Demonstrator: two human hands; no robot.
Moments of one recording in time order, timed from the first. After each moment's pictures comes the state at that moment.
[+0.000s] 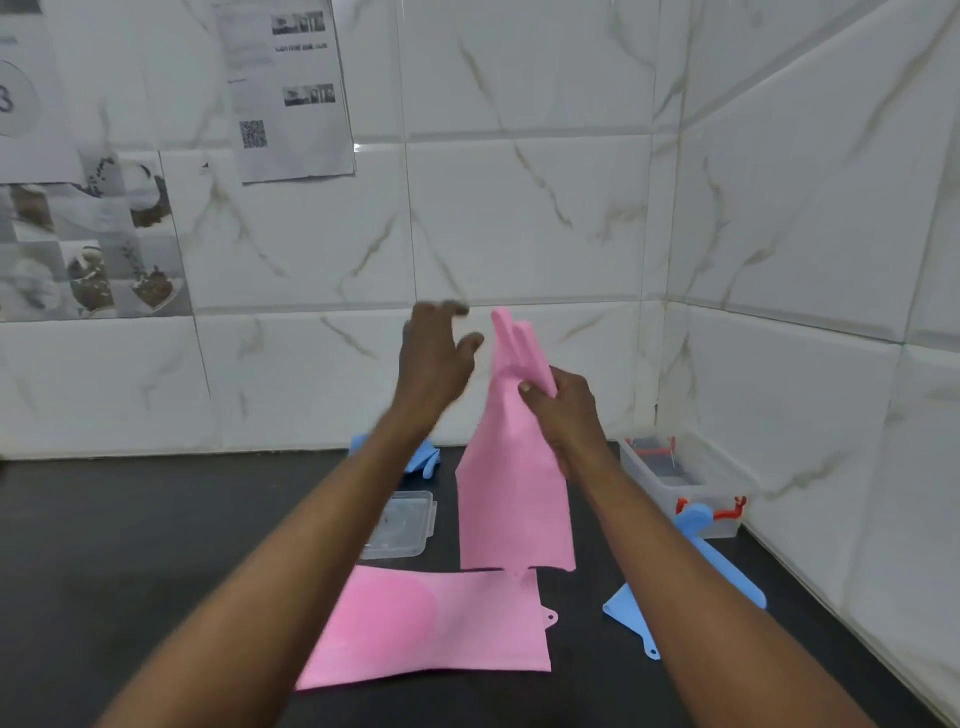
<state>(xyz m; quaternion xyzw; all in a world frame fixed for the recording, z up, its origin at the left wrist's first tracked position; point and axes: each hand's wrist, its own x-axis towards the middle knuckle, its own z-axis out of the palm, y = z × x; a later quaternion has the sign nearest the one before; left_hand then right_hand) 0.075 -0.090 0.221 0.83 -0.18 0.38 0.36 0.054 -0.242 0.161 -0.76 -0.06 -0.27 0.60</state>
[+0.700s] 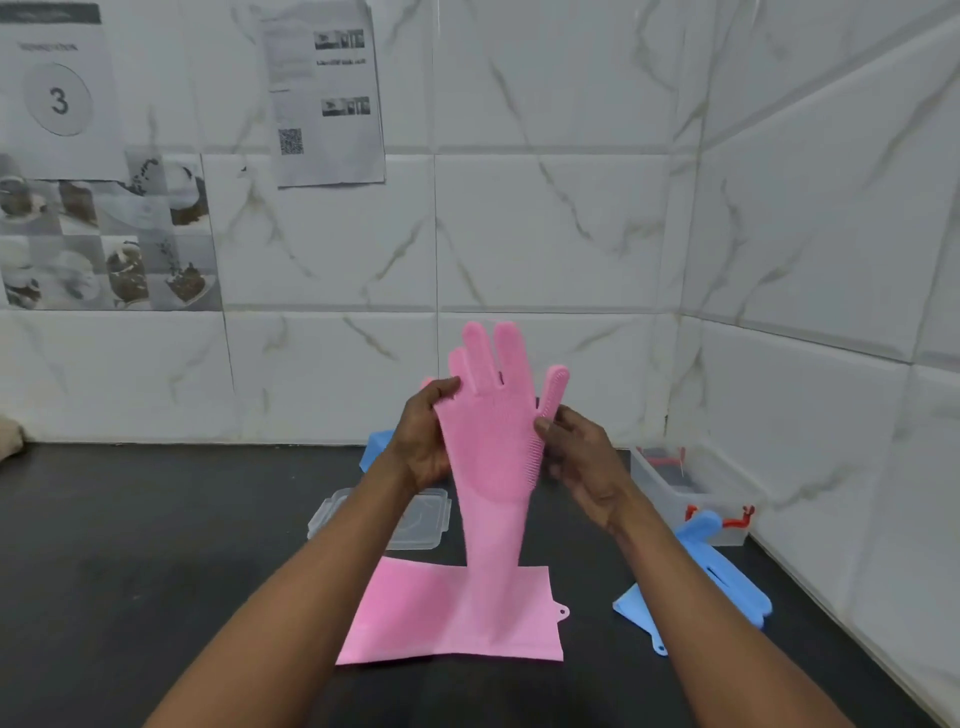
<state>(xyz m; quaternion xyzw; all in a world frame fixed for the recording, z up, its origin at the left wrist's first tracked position) 0.067 -0.052 0.153 0.44 -0.18 -0.20 0.86 0.031 -0.252 0.123 -0.64 -0.19 -0.07 0.74</state>
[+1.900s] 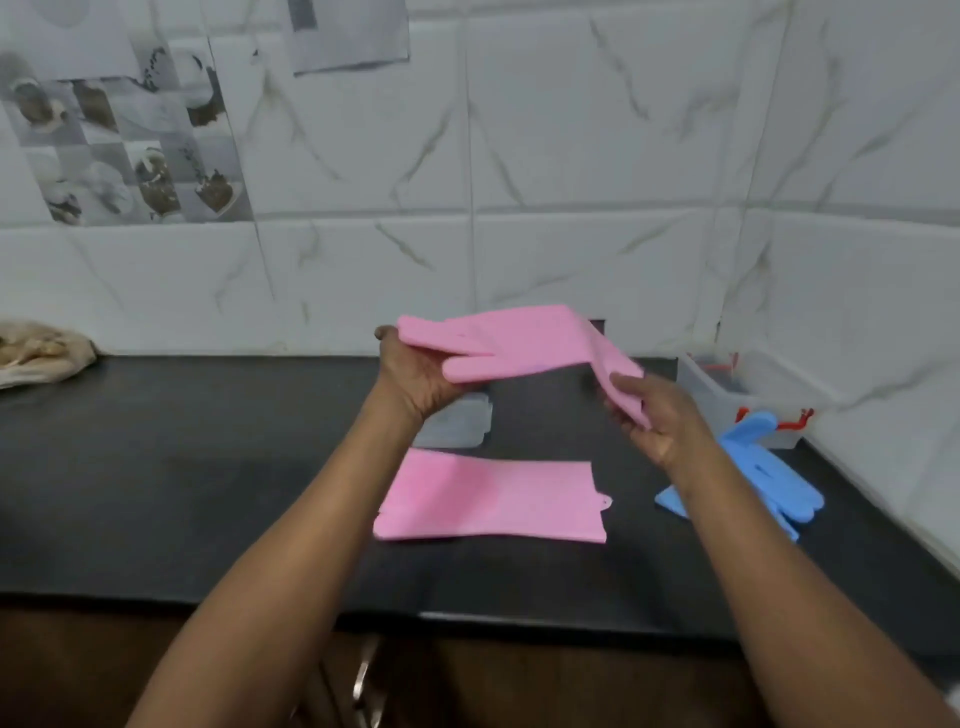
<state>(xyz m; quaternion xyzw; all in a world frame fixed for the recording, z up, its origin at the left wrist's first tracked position) 0.045 -0.001 0.132 0.28 -0.05 -0.20 0.94 0.020 -0.260 0.081 -0.49 0.07 -0.06 0.87</state>
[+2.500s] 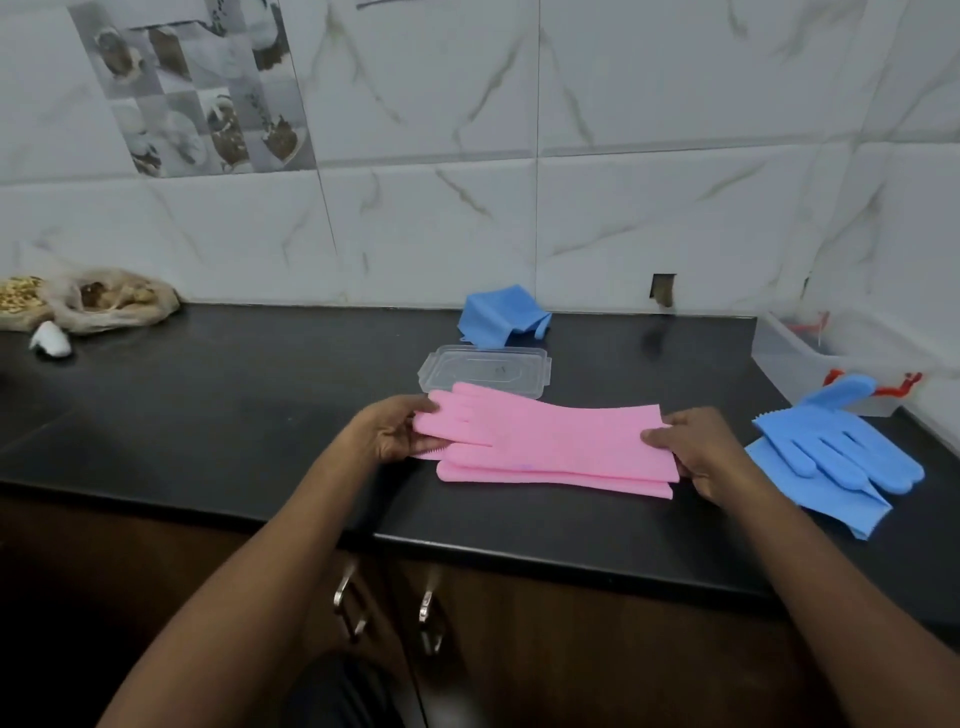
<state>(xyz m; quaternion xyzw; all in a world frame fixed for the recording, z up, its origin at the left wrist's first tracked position) 0.022 0.109 0.020 0.62 0.19 -0.14 0.75 0.009 -0.241 0.001 -0.78 0.15 -0.01 0.61</state>
